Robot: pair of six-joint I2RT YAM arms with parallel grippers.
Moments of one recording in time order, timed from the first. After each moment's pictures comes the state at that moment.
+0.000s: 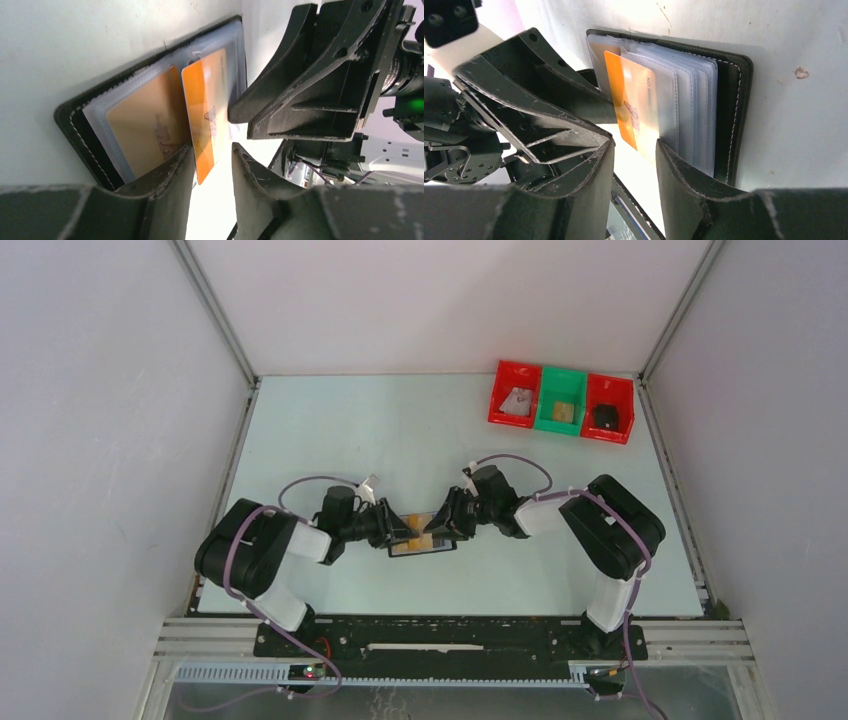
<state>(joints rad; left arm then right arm) -0.35 1.61 0.34 0.64 0.67 -0.83 0.66 1.82 0.76 0.35 -0.52 1.06</state>
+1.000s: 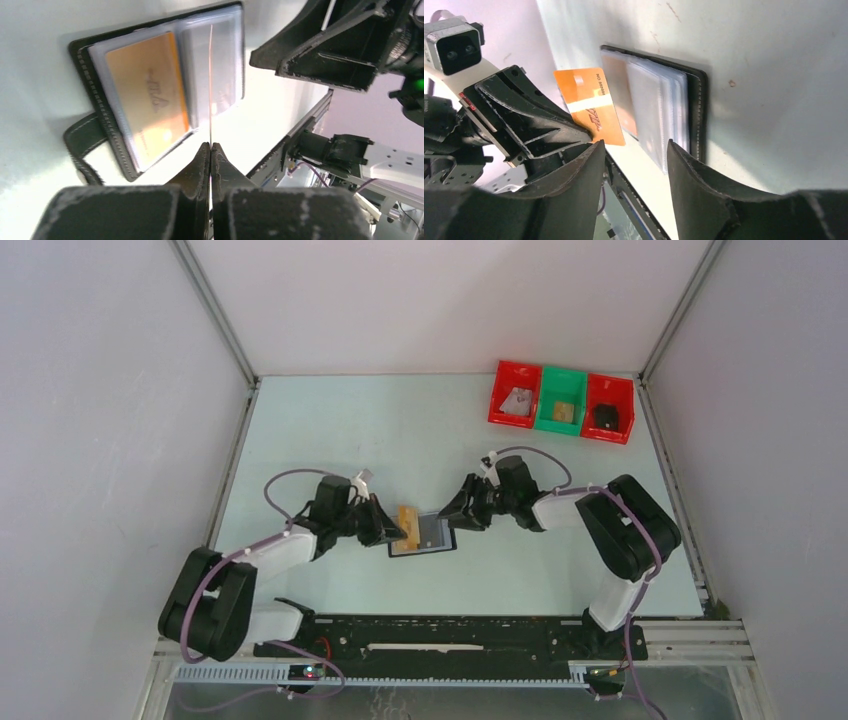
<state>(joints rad) -0.36 1.29 0.42 0.09 0.56 -0.78 0.54 1.78 0.73 0.38 -0.61 1.03</state>
